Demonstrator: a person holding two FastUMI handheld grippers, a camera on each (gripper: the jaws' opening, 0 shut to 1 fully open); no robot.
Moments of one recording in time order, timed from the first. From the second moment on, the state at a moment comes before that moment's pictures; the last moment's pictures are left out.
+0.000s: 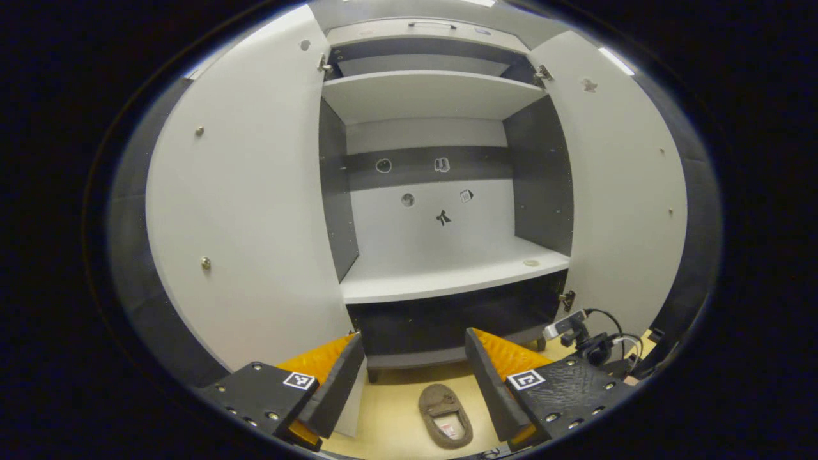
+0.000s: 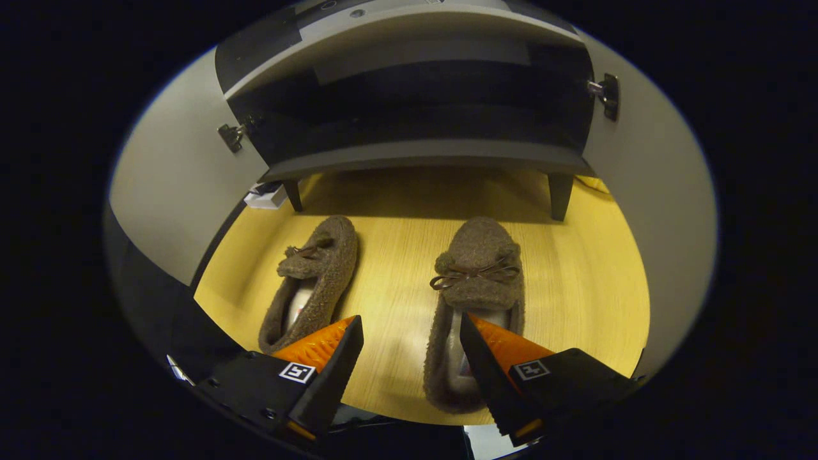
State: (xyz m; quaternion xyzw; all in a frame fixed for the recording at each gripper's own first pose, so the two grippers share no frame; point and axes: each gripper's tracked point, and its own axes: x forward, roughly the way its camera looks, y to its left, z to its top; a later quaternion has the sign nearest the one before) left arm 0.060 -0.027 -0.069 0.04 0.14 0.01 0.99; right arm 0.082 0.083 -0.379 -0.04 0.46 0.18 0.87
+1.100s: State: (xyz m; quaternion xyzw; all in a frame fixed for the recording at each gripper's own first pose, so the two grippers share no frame) left arm 0.082 -0.062 -0.093 0.05 0.18 0.04 0.98; right arm 0.126 0.053 -0.407 -0.04 0.48 0.15 0.86
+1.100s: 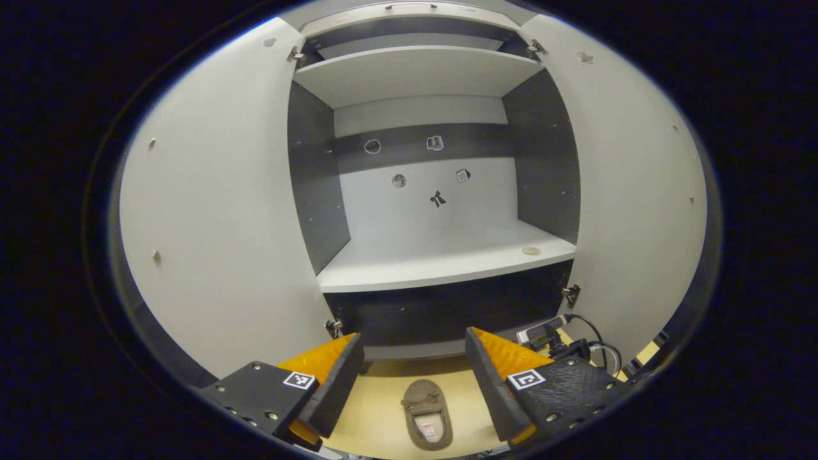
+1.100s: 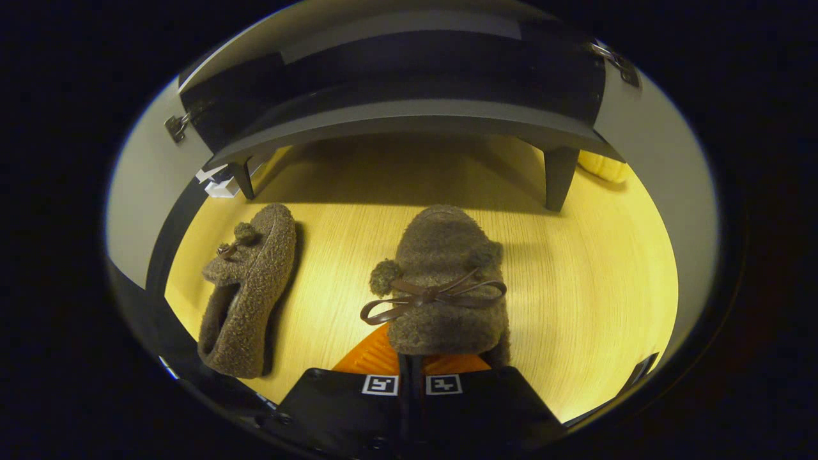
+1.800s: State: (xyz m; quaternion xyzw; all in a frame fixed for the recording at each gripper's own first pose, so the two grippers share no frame) left arm 0.059 -0.031 -0.093 0.07 0.16 -0.02 0.98; right arm 0.090 0.057 -0.304 -0.01 0.42 0.12 0.90
